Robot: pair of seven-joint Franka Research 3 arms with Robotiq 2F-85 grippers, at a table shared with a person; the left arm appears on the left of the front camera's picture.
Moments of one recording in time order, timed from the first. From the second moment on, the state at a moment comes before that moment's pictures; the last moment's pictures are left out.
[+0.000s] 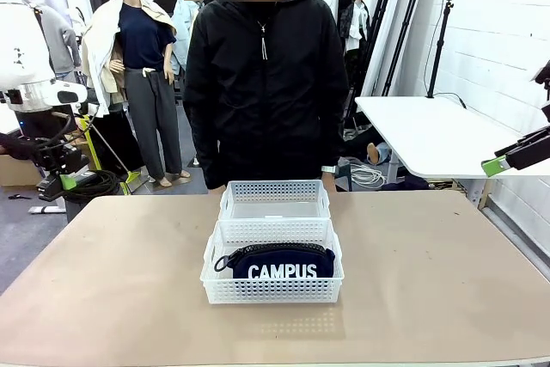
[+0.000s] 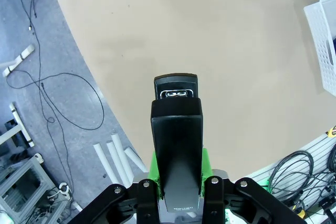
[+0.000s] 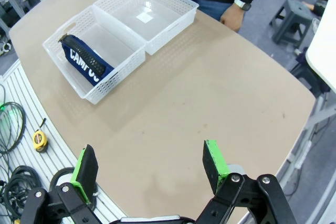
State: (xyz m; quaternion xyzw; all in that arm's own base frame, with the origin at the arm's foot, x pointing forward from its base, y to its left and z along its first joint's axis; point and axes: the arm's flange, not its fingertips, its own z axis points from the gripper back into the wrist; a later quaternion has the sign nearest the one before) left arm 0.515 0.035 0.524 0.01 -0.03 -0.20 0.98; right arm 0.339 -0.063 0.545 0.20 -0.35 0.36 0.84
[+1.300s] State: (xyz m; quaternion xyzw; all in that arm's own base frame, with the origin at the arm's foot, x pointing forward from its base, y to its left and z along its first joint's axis) left arm 0.515 0.035 0.524 0.01 -0.03 -0.20 0.98; right arm 0.339 -0.063 0.545 0.20 -0.35 0.36 0.84
